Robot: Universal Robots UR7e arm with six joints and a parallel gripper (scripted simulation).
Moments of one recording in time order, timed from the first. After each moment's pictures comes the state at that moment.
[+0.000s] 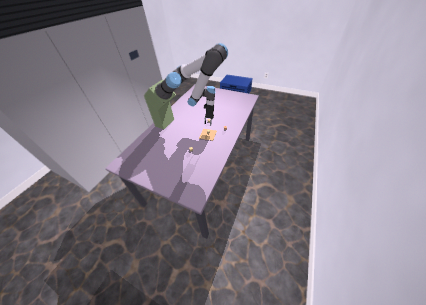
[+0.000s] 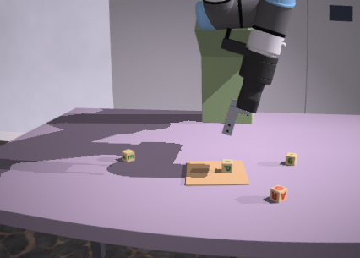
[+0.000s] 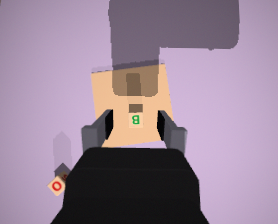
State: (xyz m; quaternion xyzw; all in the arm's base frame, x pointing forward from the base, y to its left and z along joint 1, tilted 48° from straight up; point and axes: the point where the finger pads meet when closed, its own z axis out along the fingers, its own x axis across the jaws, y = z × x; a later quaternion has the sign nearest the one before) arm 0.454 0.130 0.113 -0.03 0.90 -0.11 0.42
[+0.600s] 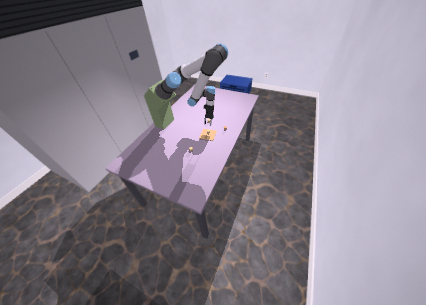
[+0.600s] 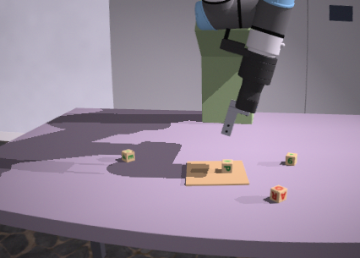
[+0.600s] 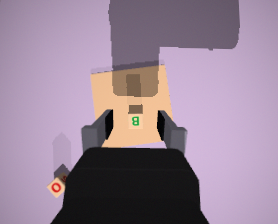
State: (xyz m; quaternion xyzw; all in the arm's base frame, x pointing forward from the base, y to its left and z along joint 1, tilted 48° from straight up) arm 0.455 0.128 0.112 -0.04 0.90 -0.11 0.42
